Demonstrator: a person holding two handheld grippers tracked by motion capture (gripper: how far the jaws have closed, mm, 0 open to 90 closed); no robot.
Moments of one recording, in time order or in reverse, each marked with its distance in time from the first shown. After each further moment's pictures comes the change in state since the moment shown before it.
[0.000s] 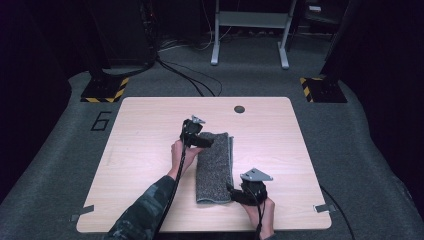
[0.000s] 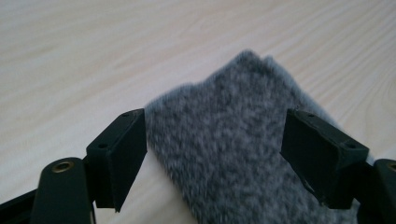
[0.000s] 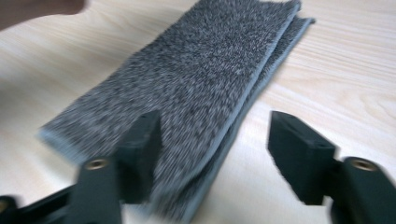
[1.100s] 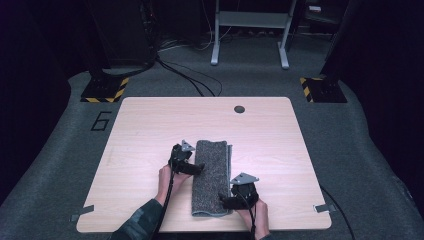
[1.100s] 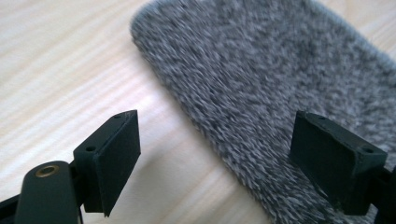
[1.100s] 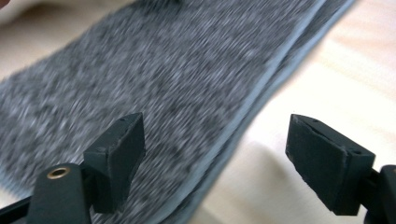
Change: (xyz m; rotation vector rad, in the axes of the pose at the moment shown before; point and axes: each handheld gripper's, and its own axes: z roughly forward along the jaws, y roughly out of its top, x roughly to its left) left arm -0.012 -0.077 -0.031 0.025 -0.017 0.047; right arm 0.015 -0.013 0.024 0.137 0.043 -0.061
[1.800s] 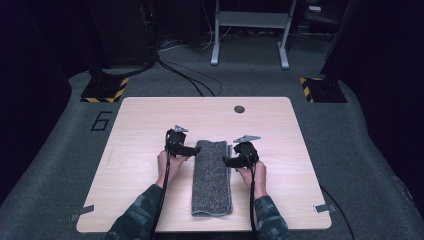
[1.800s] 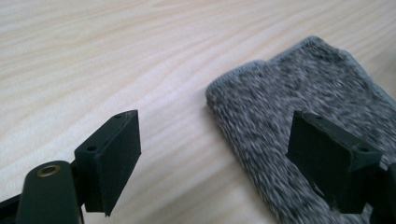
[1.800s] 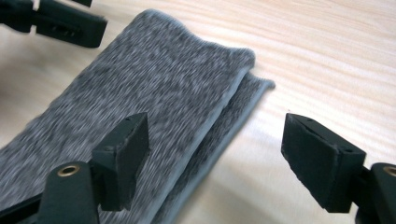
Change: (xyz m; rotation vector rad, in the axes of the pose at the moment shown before) left arm 0.045 0.032 0.015 -0.042 0.009 -0.148; right arm -0.076 0.085 0.041 -0.005 -0.041 0.082
